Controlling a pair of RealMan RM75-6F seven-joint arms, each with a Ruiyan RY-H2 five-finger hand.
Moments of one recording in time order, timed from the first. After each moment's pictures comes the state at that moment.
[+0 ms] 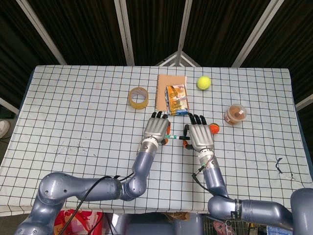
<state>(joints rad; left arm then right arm) -1.37 -1.95 -0.51 -1.25 0.18 1.04 0.92 0.79 -1.59 0.29 -1.70 -0.63 1.23 -0.70</state>
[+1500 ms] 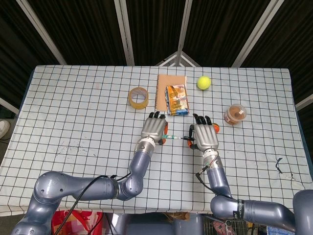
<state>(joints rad) -1.34 -1.91 -0.49 -1.30 0.17 1.05 0.90 0.77 -1.58 0.27 -1.68 -0.63 1.23 -0.66</state>
